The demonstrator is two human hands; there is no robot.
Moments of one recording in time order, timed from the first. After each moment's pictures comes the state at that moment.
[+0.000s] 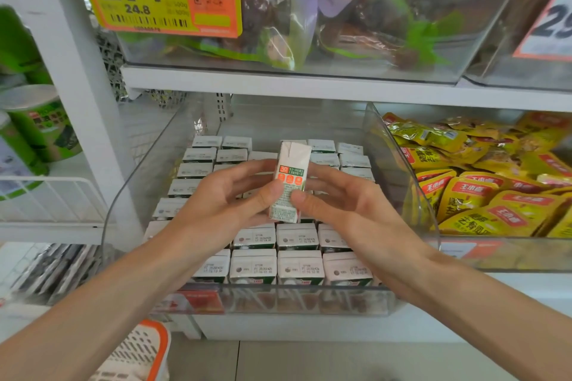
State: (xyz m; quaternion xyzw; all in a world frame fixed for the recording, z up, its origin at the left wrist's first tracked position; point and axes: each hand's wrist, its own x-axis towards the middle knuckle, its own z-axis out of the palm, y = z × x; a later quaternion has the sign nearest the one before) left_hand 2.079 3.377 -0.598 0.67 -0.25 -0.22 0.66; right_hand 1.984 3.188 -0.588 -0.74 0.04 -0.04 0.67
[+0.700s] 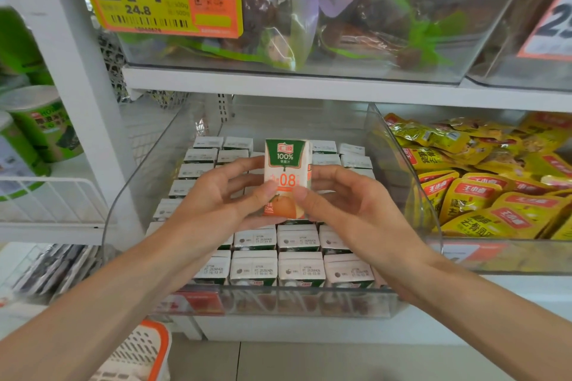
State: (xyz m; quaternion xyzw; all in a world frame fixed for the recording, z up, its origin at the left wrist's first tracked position) left_hand 2.081 3.376 -0.600 0.63 -0.20 -0.24 0.71; right_hand 1.987 3.187 -0.594 -0.75 0.06 -0.10 0.65
